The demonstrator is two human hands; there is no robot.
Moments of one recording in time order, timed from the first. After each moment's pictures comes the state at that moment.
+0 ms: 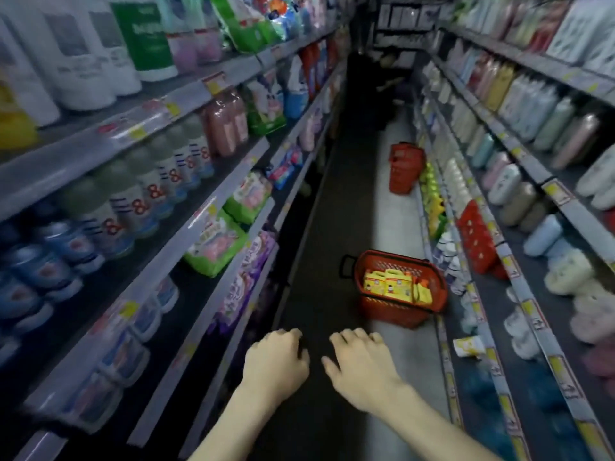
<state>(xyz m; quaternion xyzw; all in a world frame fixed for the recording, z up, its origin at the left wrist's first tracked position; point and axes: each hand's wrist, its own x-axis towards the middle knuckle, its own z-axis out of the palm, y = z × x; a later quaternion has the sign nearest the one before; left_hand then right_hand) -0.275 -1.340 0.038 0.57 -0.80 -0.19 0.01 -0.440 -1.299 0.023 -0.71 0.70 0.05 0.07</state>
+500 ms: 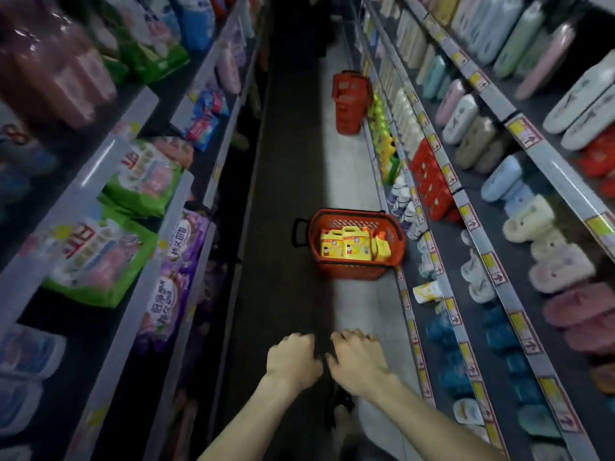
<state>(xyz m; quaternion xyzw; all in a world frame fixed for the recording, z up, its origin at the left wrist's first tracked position) -0.428 -1.449 -0.084 0.47 -0.82 -0.29 -0.17 -0.561 -1.384 -0.089 -0.60 0.76 0.11 0.21</state>
